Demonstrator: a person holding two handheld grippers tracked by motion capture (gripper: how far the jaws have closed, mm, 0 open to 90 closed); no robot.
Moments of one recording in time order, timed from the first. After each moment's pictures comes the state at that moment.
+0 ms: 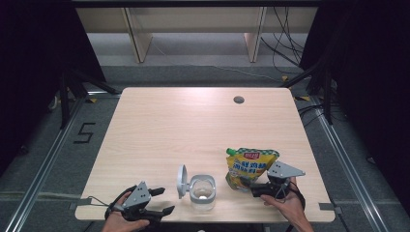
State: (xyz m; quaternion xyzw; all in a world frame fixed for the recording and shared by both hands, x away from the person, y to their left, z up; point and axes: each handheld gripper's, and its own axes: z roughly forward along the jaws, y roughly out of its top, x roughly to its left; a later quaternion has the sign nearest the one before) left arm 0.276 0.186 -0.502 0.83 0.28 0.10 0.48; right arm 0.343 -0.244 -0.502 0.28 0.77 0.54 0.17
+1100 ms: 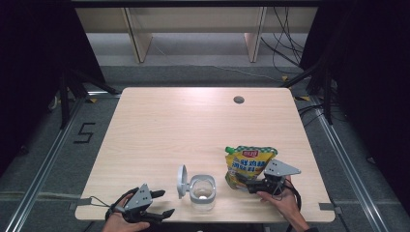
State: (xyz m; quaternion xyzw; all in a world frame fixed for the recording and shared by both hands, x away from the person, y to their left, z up) left arm 0.273 0.183 -0.508 0.84 0.27 0.09 0.47; right arm 0.355 -0.235 -0.512 0.26 0.75 0.58 0.18
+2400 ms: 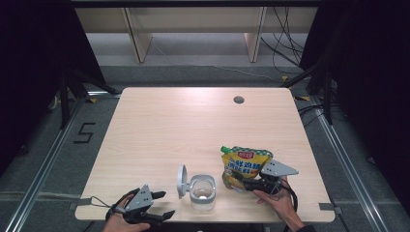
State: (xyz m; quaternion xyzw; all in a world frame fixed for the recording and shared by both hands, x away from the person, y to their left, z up) left arm 0.272 0.182 -0.509 0.84 0.27 0.10 0.46; right arm 0.355 -0.225 -0.511 0.25 0.74 0.60 0.17
